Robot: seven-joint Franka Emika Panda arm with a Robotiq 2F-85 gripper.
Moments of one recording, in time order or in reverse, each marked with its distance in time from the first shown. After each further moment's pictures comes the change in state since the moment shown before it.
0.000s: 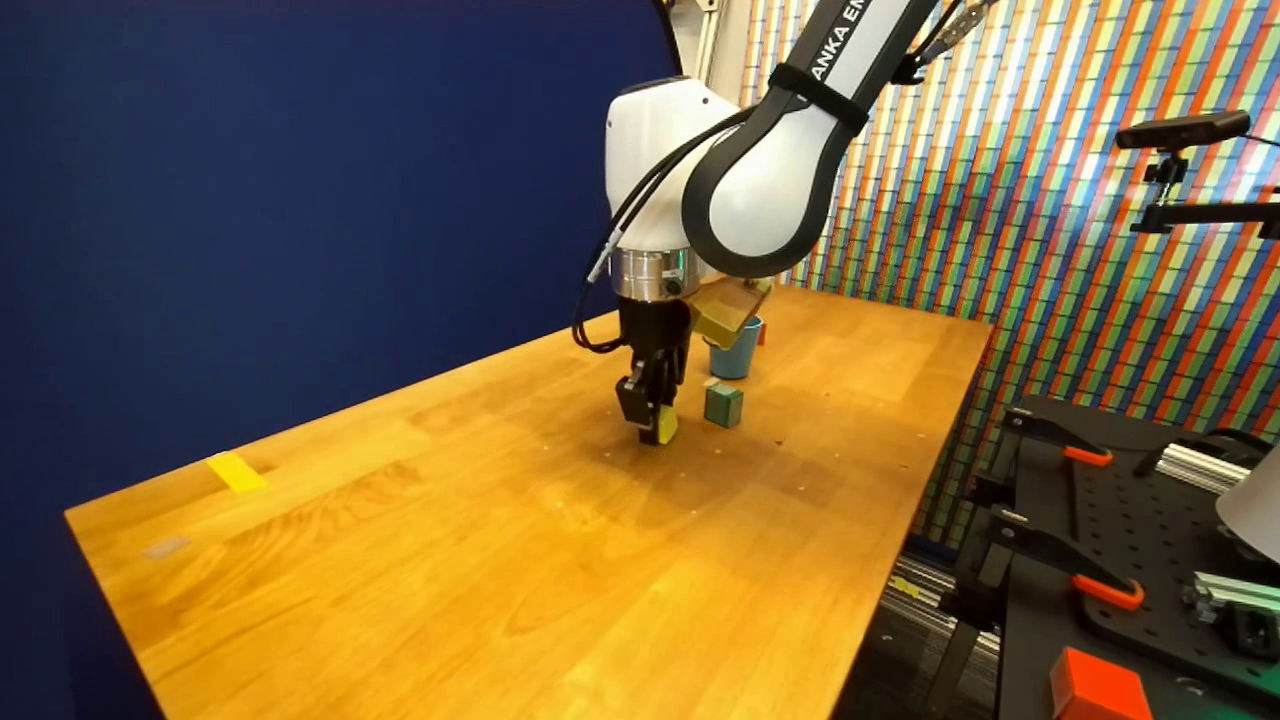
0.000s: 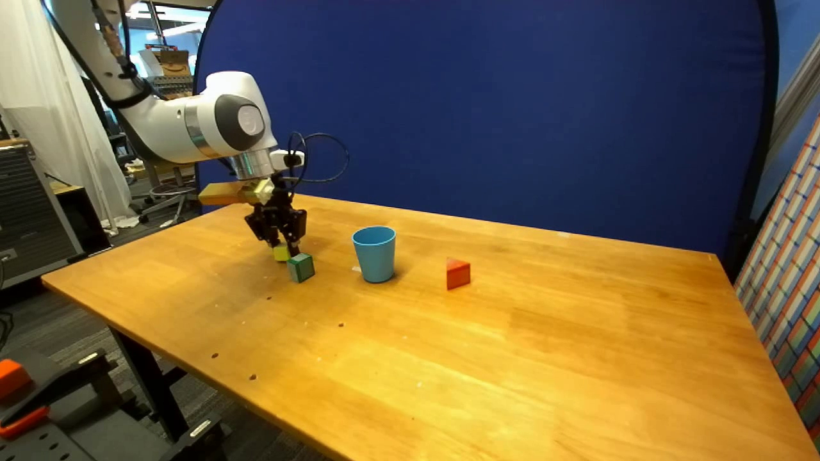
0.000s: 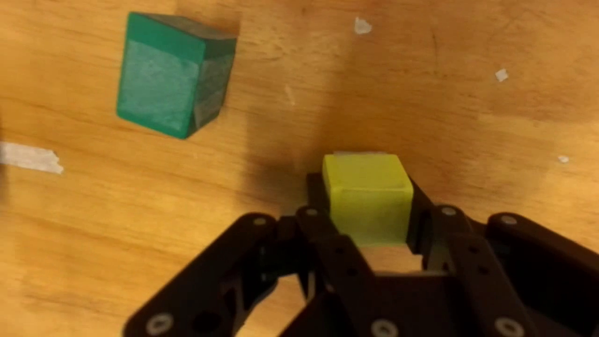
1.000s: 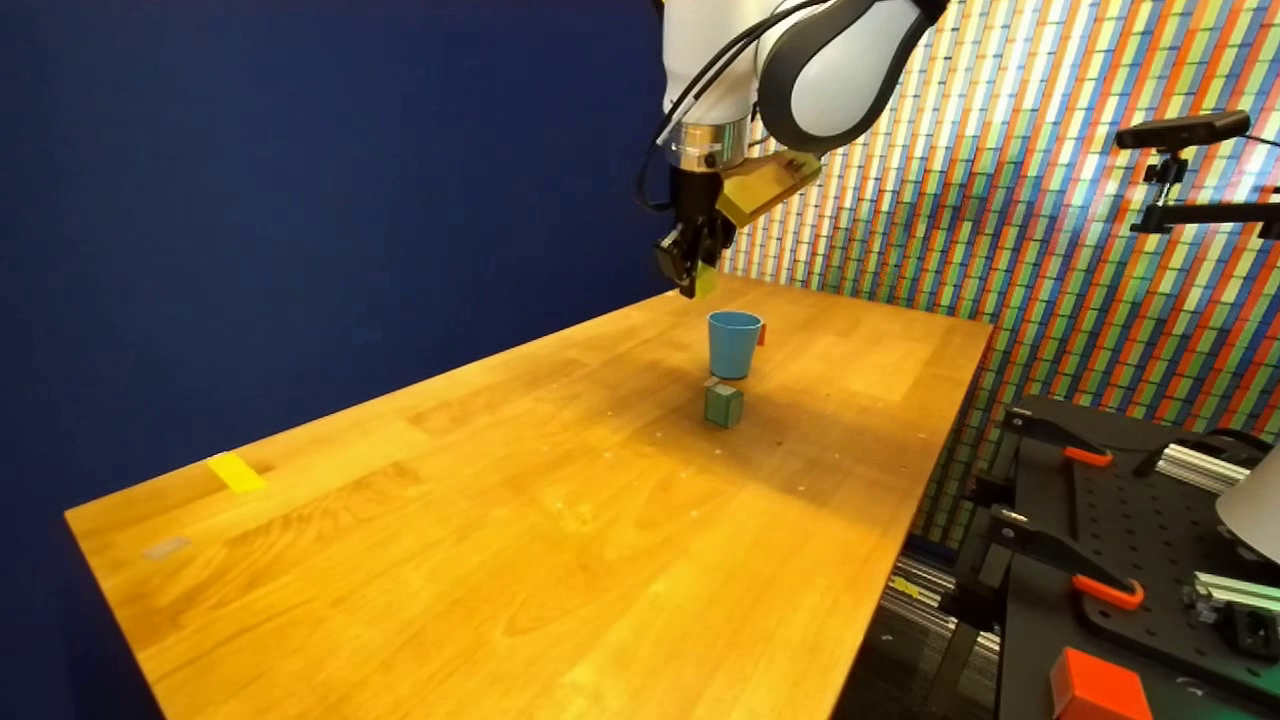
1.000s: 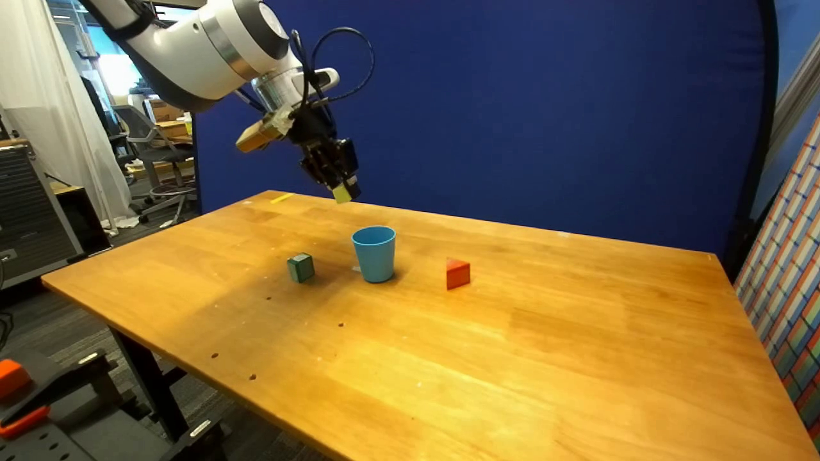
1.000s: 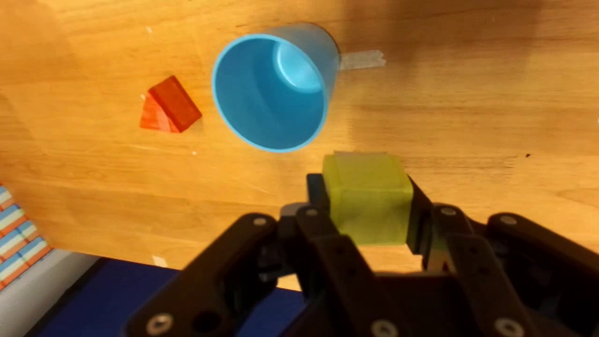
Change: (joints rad) arm 0.024 -0.267 -0.224 -0.079 -0.387 -0.094 0.441
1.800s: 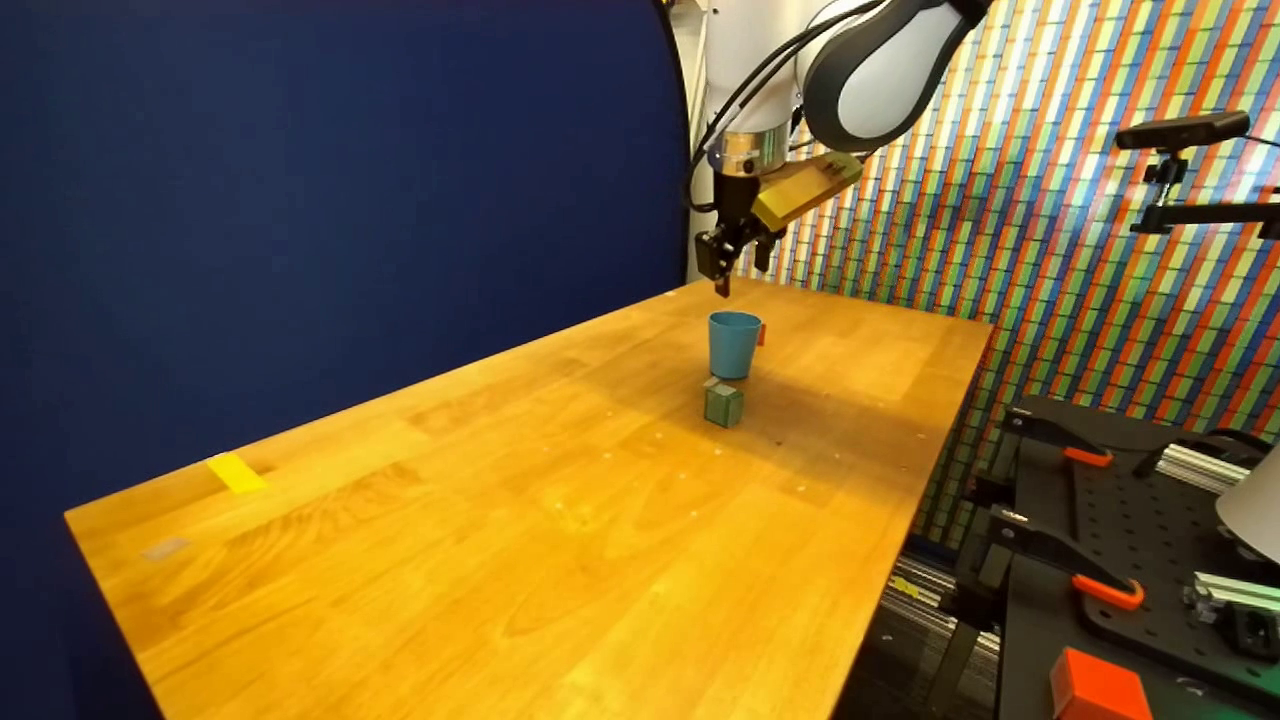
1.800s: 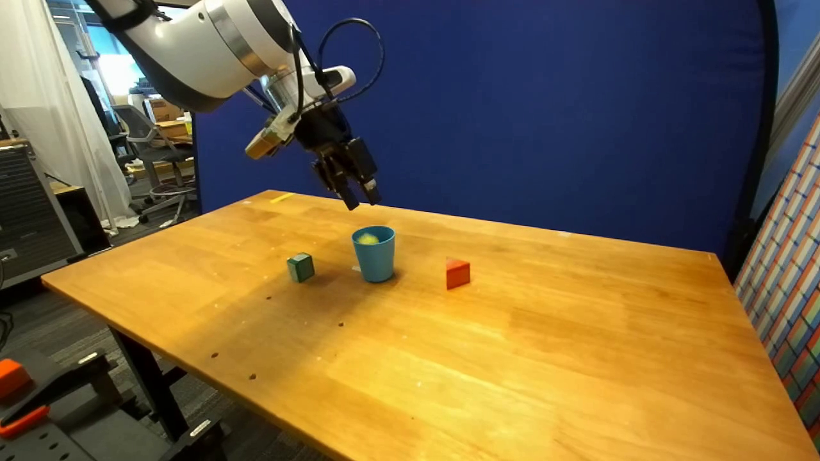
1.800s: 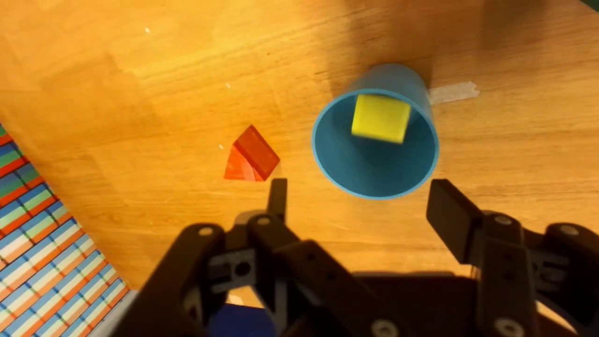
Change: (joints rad) arm -0.156 -0.057 0.072 -0.078 -0.111 -0.034 0.140
